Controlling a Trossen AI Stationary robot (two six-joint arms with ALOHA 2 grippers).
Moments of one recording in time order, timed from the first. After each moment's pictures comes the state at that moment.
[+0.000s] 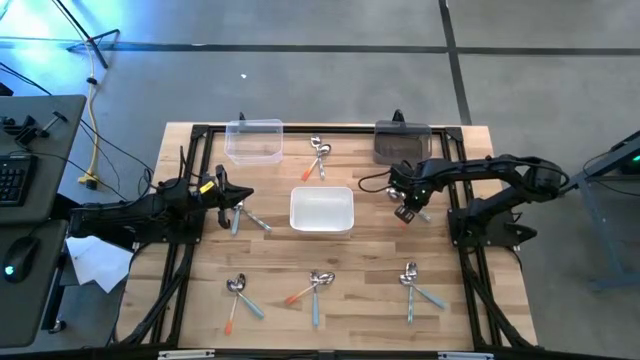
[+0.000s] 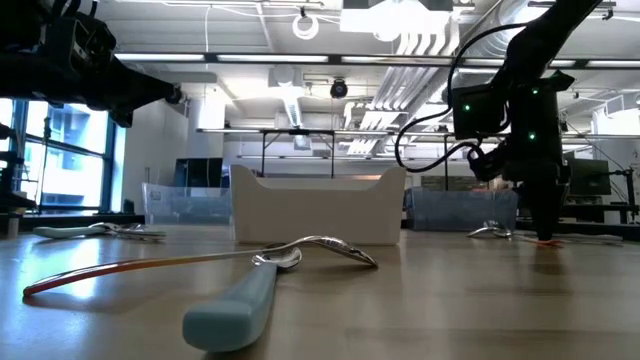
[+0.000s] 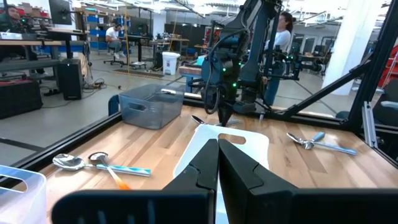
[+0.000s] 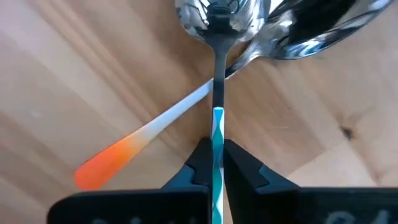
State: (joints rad) left arm 0.14 0.05 0.01 0.06 -0.08 -0.09; right arm -0.41 1.42 0.64 -0.80 0.03 0.31
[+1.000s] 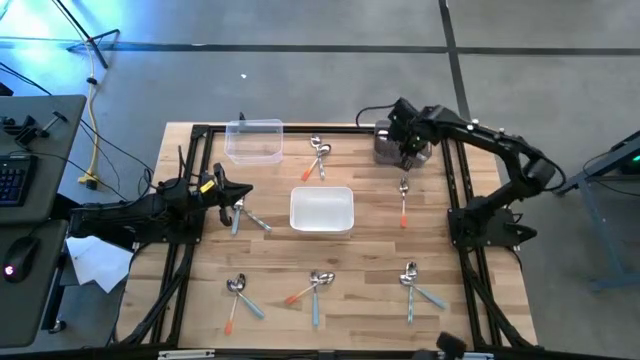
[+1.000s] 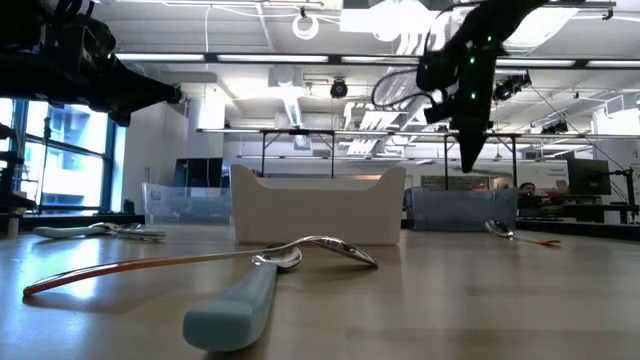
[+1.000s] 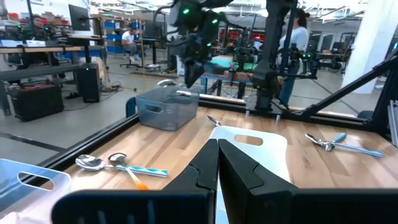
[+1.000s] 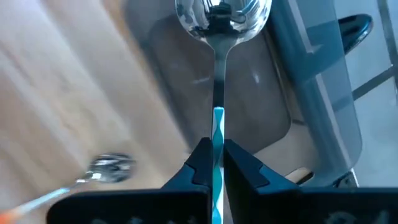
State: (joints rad) left arm 0.14 0.05 0.01 0.06 -0.14 -0.06; right arm -0.76 1.52 1.15 -0.95 0.18 -0.31
